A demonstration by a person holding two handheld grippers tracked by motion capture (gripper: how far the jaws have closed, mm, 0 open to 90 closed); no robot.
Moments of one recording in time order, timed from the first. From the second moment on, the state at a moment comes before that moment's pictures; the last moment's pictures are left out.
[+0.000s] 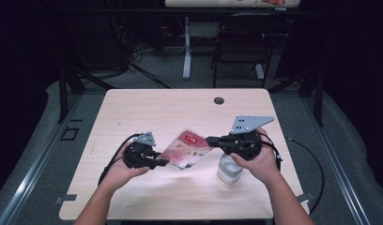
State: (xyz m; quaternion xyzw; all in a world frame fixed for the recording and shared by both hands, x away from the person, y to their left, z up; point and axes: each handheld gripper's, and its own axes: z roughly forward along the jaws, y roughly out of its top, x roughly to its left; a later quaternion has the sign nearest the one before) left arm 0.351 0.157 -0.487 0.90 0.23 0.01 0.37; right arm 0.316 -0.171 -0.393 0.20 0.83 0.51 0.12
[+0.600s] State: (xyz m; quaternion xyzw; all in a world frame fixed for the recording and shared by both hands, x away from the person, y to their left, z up) left arm 0.350 0.160 -0.521 0.90 0.25 0.02 0.35; right arm 0.321 -0.150 -0.413 0.20 0.85 0.48 0.11
